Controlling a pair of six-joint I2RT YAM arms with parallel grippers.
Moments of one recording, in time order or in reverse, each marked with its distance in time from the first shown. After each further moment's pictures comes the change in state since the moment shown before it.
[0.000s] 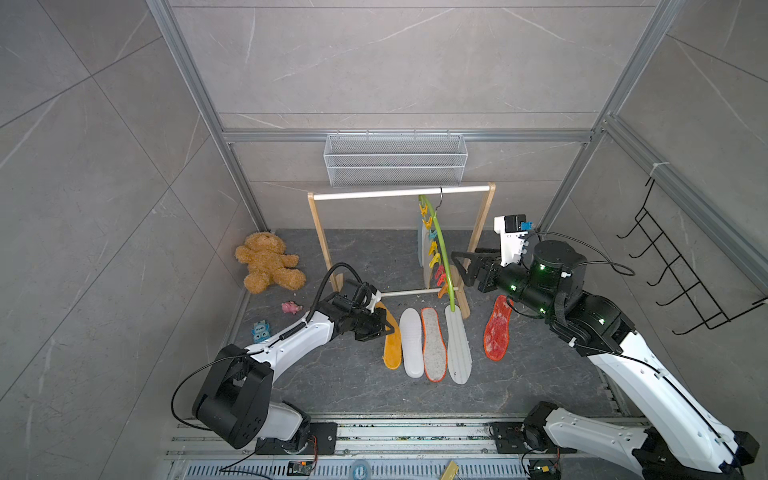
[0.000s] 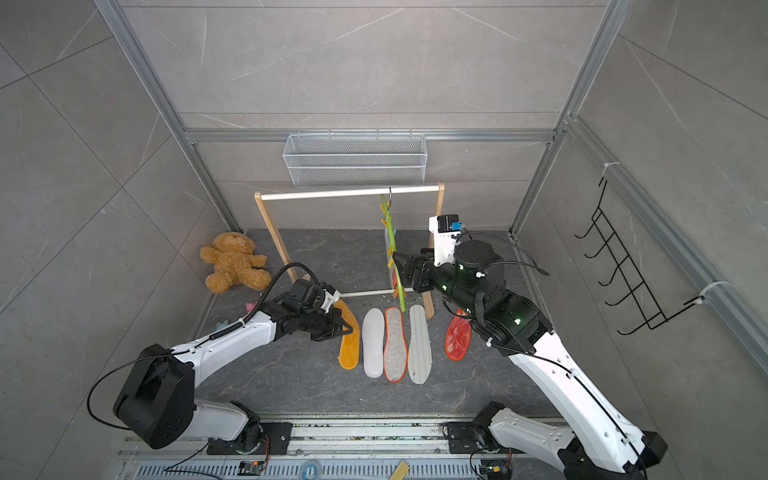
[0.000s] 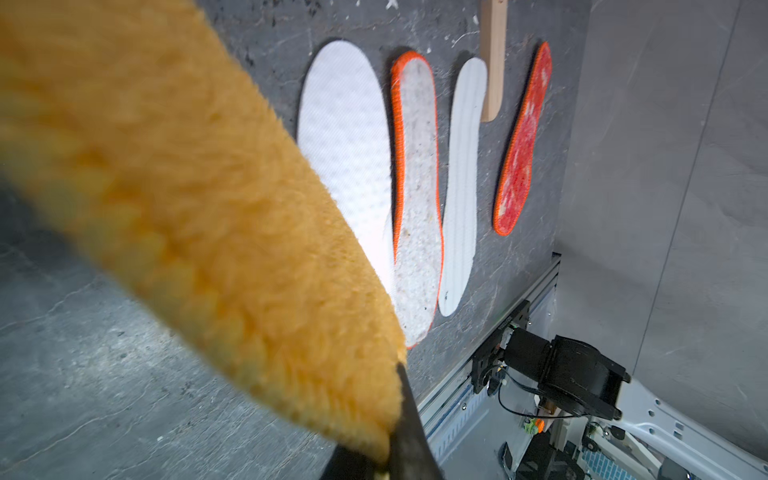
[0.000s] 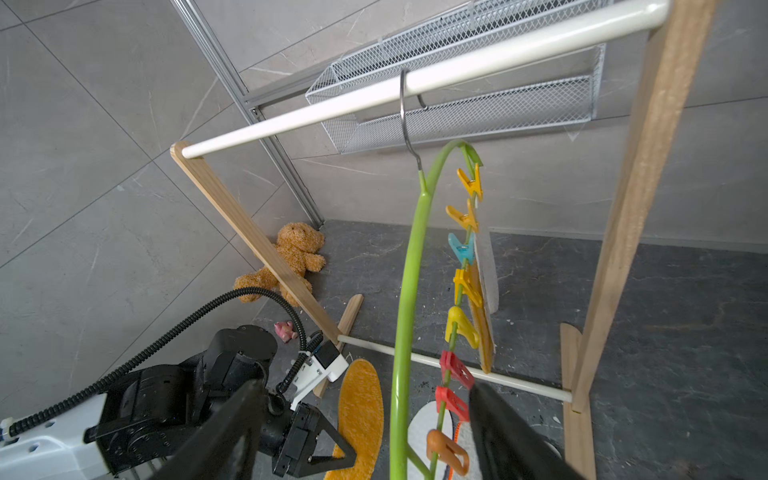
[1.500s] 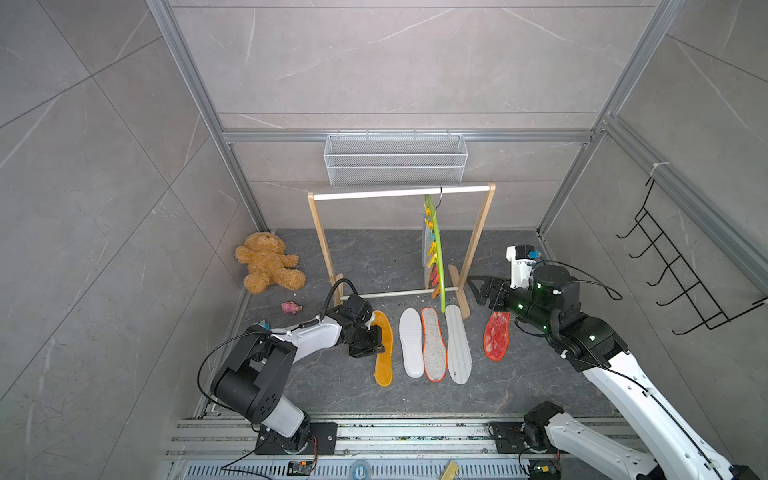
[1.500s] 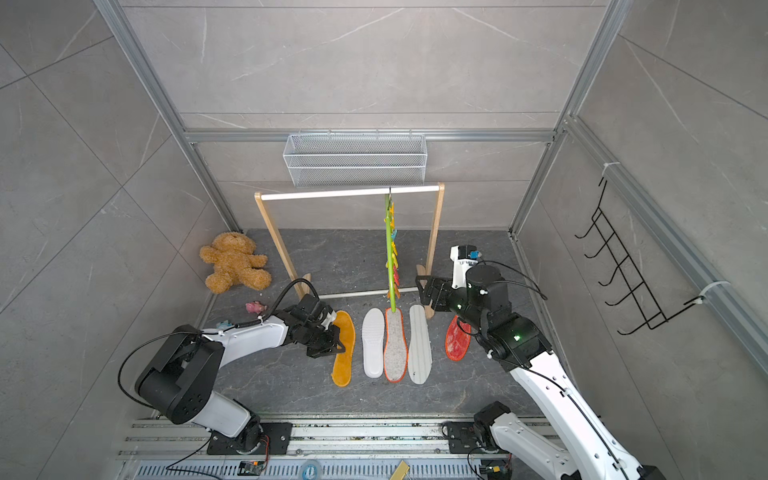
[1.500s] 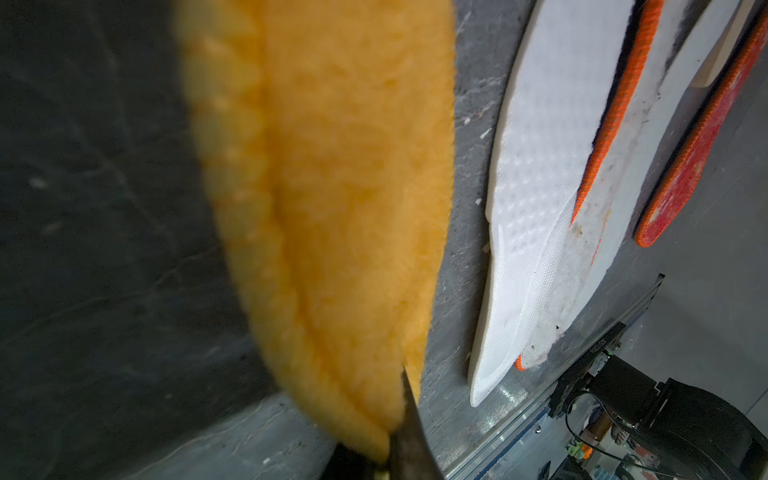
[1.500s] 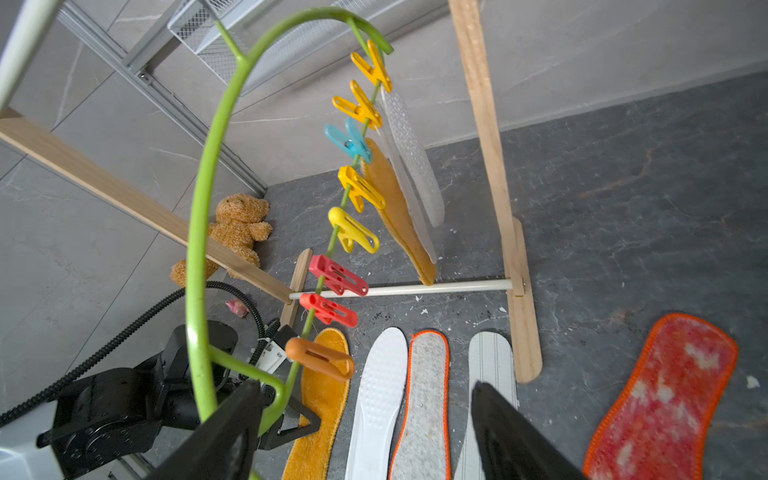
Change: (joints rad) left arm 0.001 0.139 -0.097 0.030 -0.087 0.013; right arm -0.215 -0.156 -0.344 0.011 -0.119 0.134
